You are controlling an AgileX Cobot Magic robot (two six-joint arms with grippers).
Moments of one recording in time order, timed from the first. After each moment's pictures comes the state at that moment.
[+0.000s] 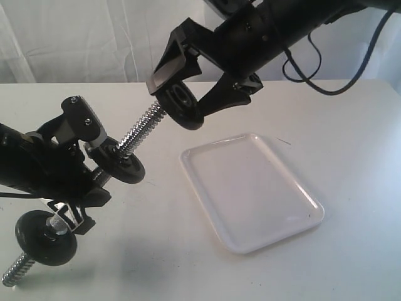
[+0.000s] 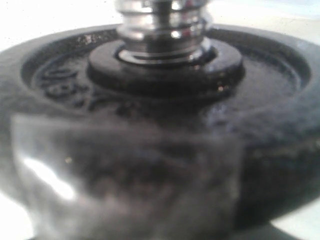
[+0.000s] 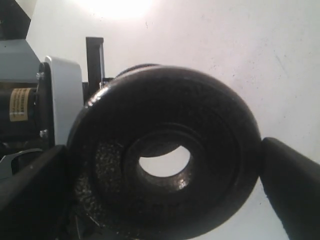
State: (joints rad) left arm -0.45 1.36 -0.76 -0.52 0.48 0.99; right arm 0.36 1.82 -1.63 0.89 1.23 -0.39
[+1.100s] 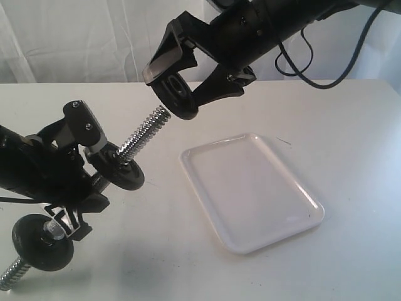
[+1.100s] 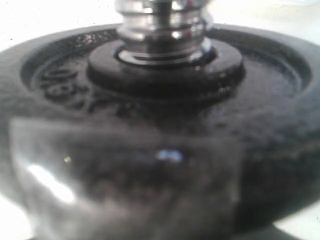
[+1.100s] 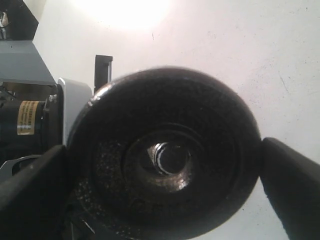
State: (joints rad) left arm -0.45 1.36 -0.76 -0.50 0.52 0.99; right arm 0.35 1.86 -1.69 0.92 1.22 -0.43
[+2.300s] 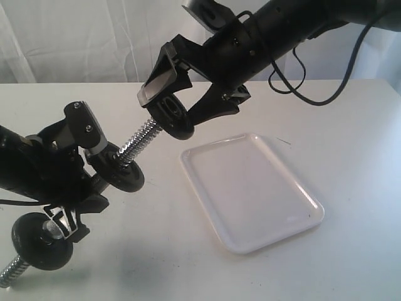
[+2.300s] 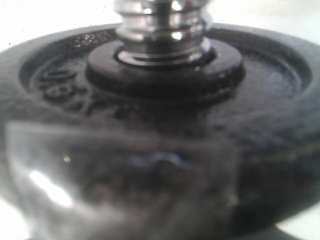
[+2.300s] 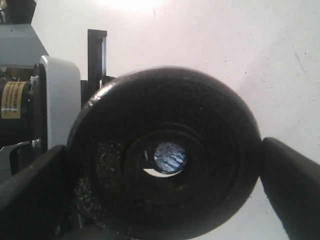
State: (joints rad) left arm -0.45 1.36 -0.76 -0.50 0.52 1.03; right arm 0.38 1.86 -1.62 0.93 1.22 -0.46
